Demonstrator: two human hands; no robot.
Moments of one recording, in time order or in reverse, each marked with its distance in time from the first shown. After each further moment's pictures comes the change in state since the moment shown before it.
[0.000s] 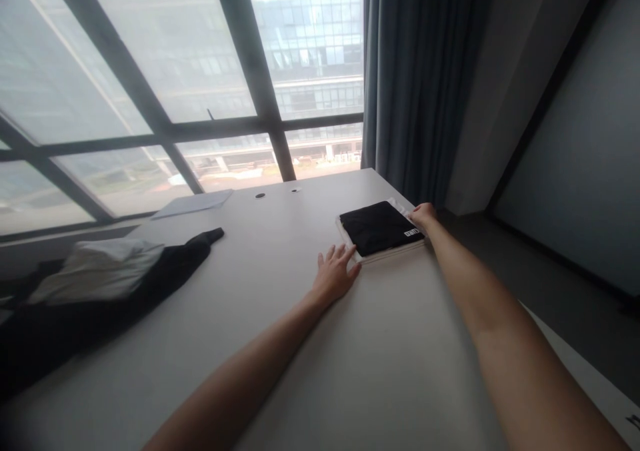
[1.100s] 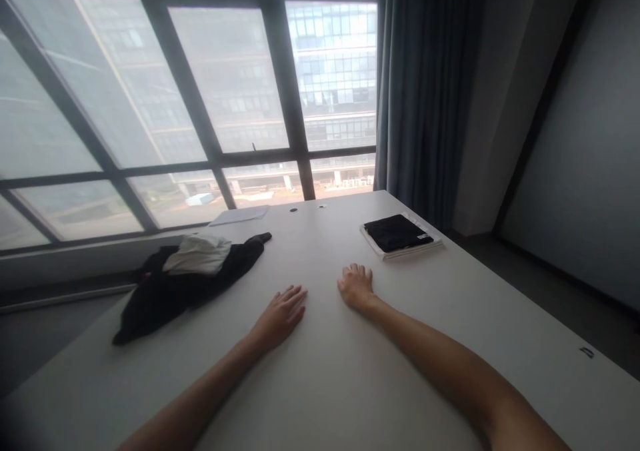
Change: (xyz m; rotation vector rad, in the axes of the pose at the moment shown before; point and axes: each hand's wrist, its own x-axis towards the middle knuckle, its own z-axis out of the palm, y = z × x) left_hand -0.233 -0.148 -0.111 0.096 -0.059 -0.004; right_hand -0.382 -0.094 0.092 -0.510 -0.278 -0.670
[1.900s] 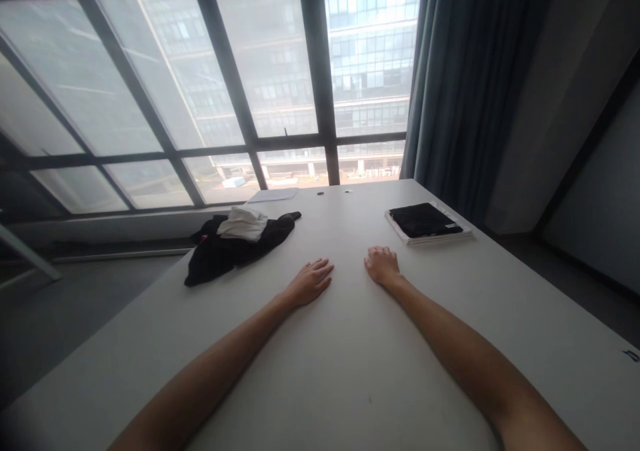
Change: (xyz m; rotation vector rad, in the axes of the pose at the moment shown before) left_hand -0.002 0.002 -0.001 -0.001 -0.036 0.018; right_hand -0.003 0.008 0.002 0.018 0.073 -0.074
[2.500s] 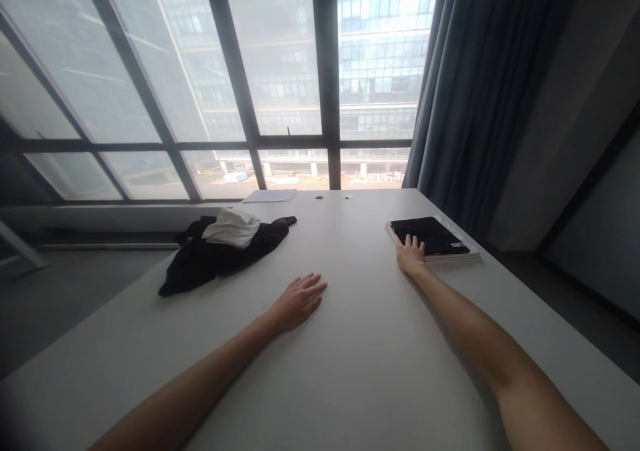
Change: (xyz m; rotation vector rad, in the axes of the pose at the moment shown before) left_hand 0.000 -0.003 0.004 0.001 0.050 0.006; right_hand 0.102 0.120 0.007 -0.361 -0.130 0.143
